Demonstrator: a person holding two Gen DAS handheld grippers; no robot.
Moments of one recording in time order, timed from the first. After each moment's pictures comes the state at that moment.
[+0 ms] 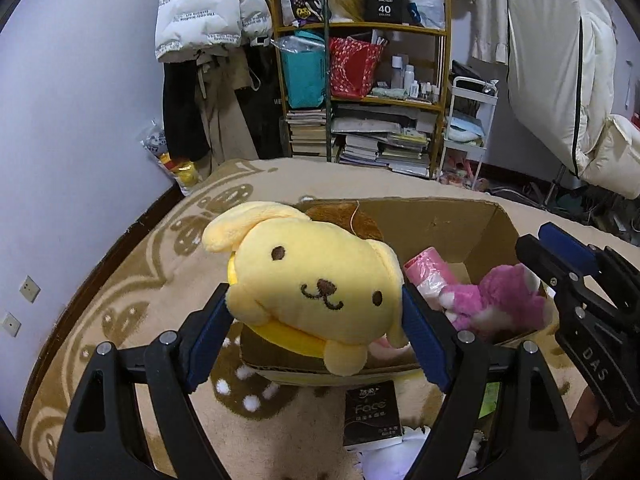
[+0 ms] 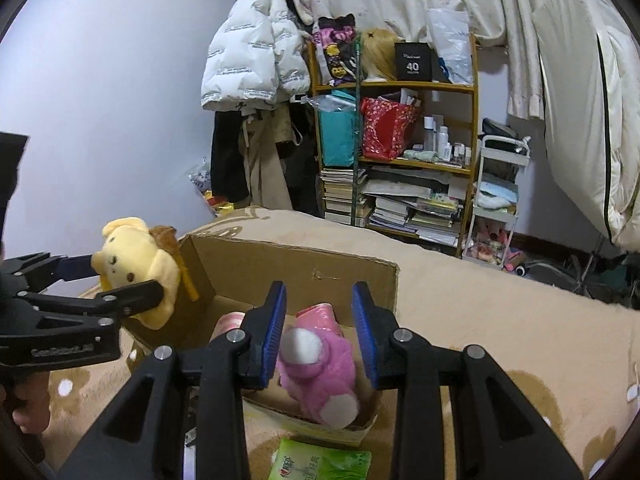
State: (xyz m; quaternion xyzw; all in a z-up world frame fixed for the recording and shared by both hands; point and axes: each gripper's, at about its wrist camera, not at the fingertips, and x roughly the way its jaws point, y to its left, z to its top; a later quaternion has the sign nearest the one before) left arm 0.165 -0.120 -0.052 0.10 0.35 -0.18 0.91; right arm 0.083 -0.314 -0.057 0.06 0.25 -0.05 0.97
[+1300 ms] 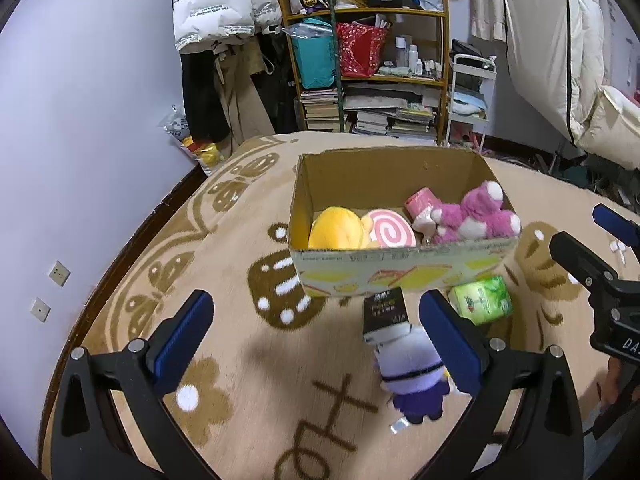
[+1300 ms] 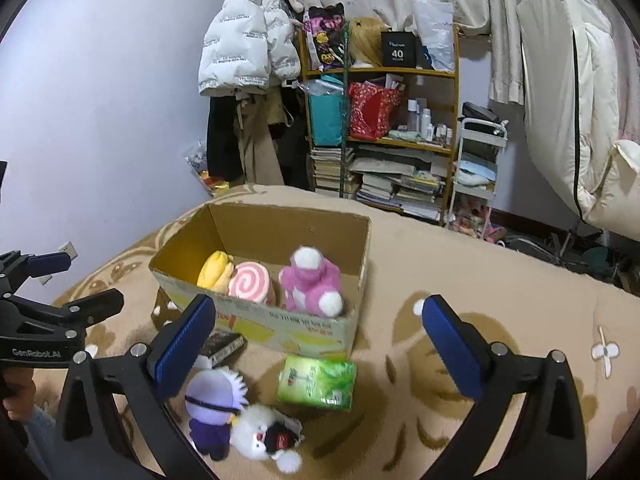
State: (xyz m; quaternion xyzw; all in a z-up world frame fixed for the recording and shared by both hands) left arm 0.079 -0.076 -0.024 0.14 0.38 -0.15 0.90; right arm -0.003 -0.299 -0.036 0.07 0.29 -0.07 0.95
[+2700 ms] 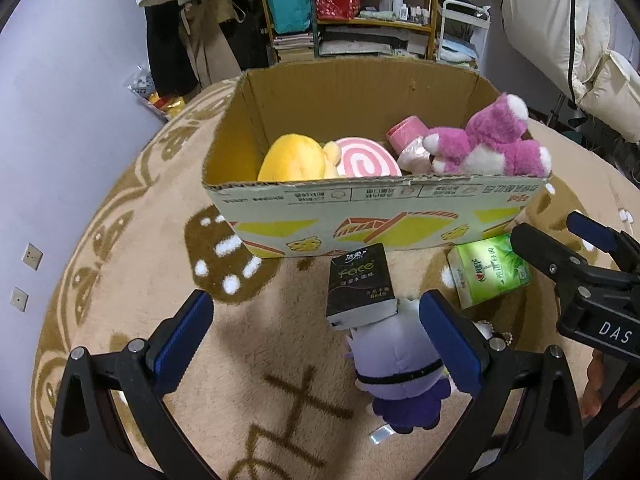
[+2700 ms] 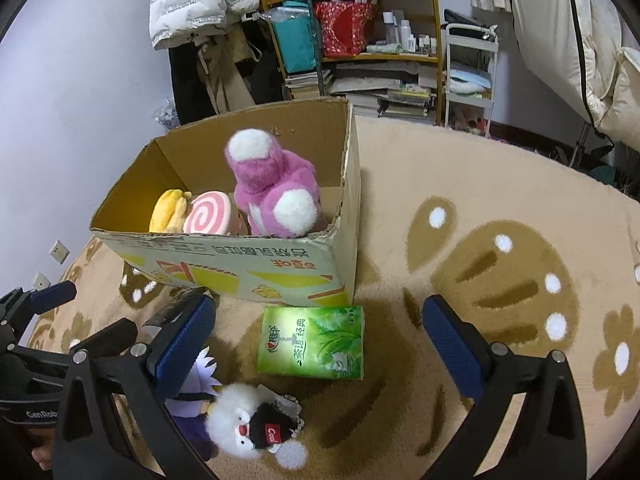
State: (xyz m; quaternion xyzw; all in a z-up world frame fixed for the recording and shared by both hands) left arm 0.112 -0.111 -0.105 0.15 0.46 -0.17 0.86; right arm 0.046 -0.321 -0.117 0.16 0.41 -0.09 0.90
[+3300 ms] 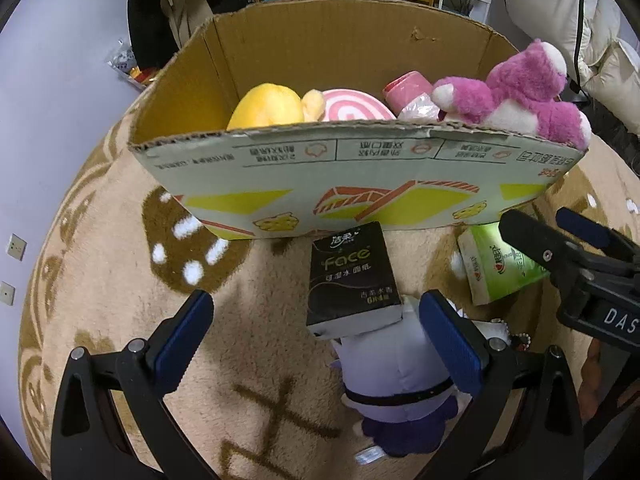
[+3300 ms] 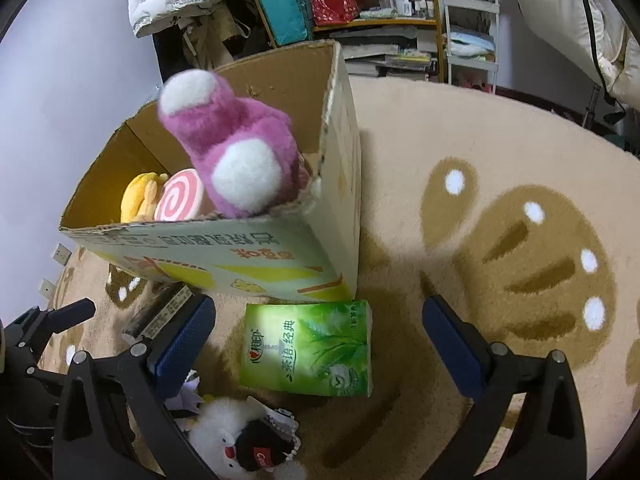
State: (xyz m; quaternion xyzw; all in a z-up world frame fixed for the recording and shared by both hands) left arm 0.133 -0.124 -0.146 0.15 0.51 -0.18 0.83; right arm 0.069 -0.332 -0.156 0.20 0.45 -0.07 0.87
